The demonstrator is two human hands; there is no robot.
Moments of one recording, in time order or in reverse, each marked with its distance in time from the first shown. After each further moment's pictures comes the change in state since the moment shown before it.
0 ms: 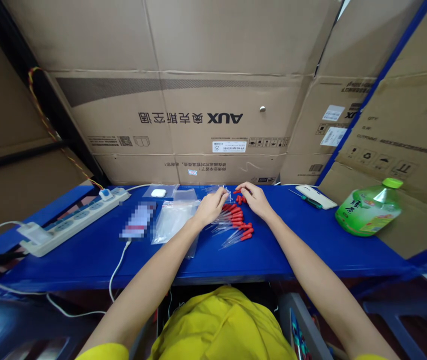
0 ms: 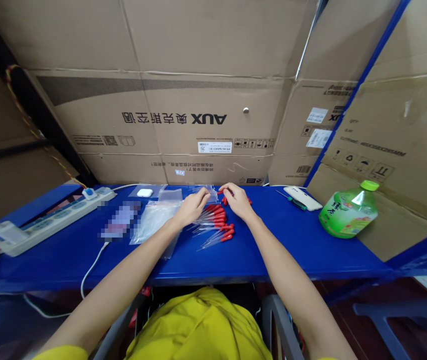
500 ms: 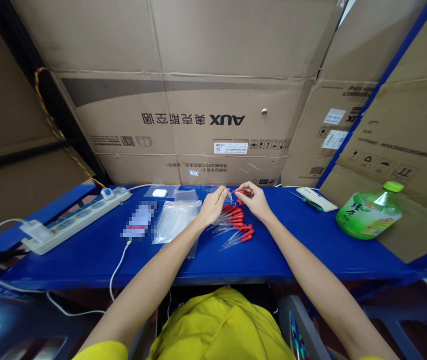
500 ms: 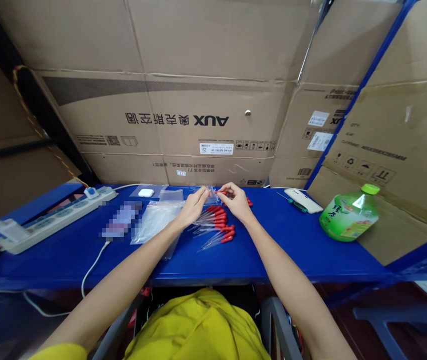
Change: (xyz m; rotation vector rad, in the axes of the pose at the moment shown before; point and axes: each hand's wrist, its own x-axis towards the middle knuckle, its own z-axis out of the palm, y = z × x) left_hand 0.000 0.008 -0.001 -0.305 0.108 -0.014; right_hand -0.002 -0.008 0.014 0.392 0.045 0.148
